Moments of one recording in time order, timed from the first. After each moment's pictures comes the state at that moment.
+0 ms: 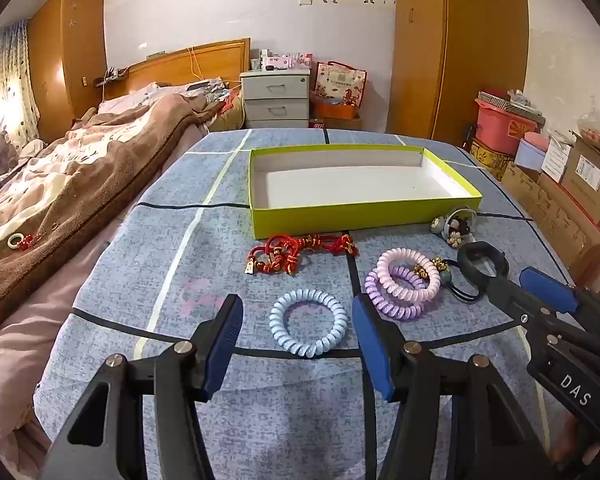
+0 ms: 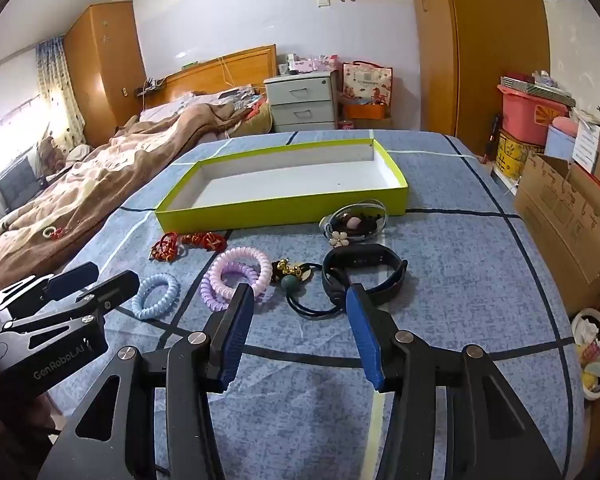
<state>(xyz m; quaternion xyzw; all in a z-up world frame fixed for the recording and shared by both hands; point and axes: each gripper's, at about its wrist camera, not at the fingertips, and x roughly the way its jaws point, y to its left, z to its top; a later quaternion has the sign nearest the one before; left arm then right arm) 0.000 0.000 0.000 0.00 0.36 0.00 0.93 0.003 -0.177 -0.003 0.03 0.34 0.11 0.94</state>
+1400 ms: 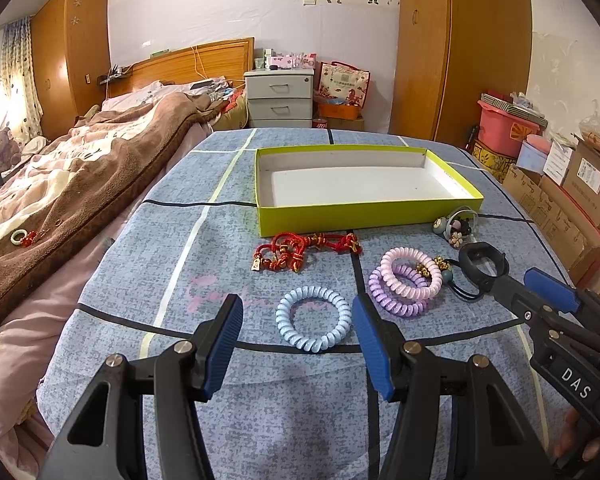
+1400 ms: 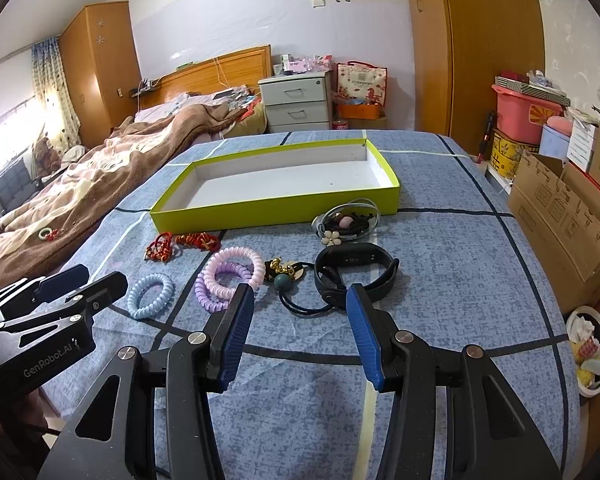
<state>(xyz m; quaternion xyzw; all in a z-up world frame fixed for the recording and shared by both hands) -0.001 0.006 0.004 -0.01 0.36 0.00 0.93 0.002 -0.180 -0.002 0.03 0.34 0.10 0.93</state>
